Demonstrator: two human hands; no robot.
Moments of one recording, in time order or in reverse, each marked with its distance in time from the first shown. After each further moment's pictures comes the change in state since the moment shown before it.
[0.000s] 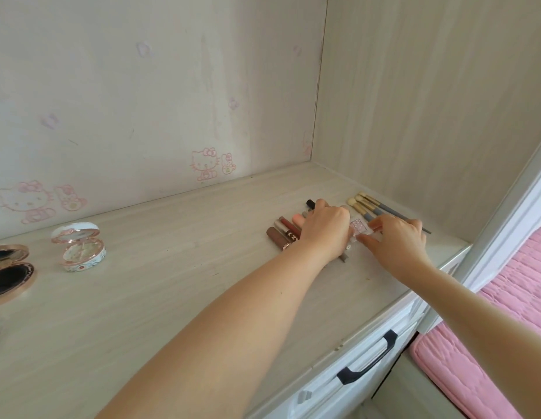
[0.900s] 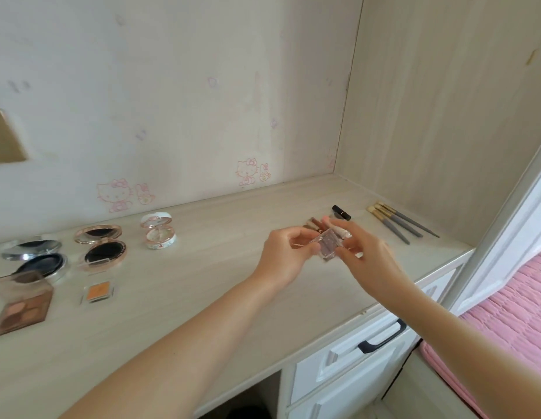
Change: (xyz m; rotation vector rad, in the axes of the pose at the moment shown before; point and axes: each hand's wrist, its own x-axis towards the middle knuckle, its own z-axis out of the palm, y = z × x) left_hand -0.151 -0.043 -0.087 -0.972 0.192 -0.333; right_hand -0.110 -0.084 -0.026 0.475 -0.062 -0.396
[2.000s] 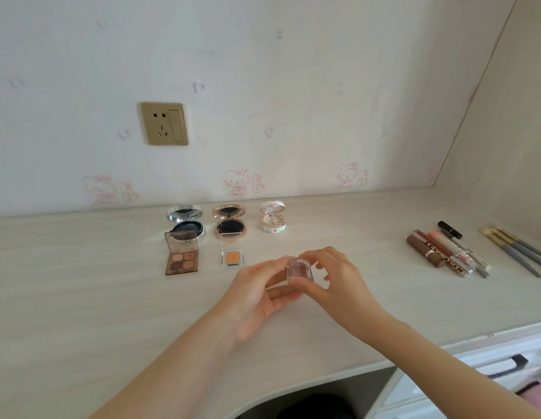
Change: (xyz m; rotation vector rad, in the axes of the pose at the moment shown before) left_hand -0.138 -0.013 -0.192 -0.681 0.167 -0.384; right_hand -0.032 -0.140 0.156 0.080 -0.235 -0.319
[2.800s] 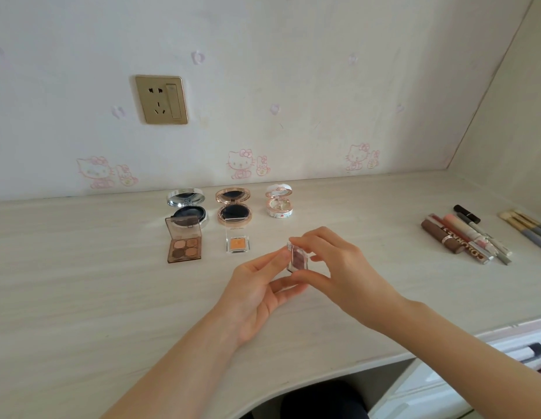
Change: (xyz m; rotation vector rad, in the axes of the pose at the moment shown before) left_hand 0.001 -0.011 -0.016 -0.082 -0.036 0.079; right_hand 0.008 -0.016 -0.002 -0.032 -0.093 -0.261
